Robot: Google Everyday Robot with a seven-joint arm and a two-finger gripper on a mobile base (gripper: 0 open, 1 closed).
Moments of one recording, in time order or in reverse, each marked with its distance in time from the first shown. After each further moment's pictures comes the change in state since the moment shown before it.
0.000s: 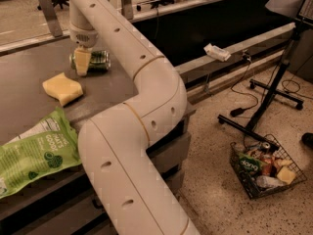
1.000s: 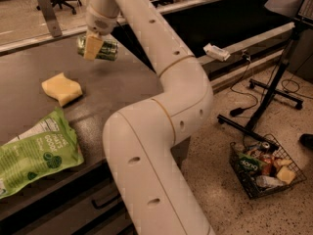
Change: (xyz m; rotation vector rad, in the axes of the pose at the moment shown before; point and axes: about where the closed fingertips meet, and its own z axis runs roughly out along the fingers) arm 0.013 -0.003 -0.058 0.023 -0.216 -0.046
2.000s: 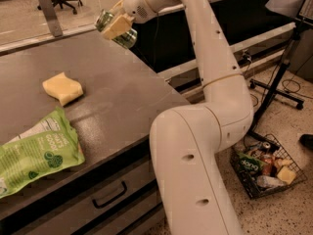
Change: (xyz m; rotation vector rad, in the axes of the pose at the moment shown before) arm 0.033 -0.012 -0.097 0.082 -0.468 0.074
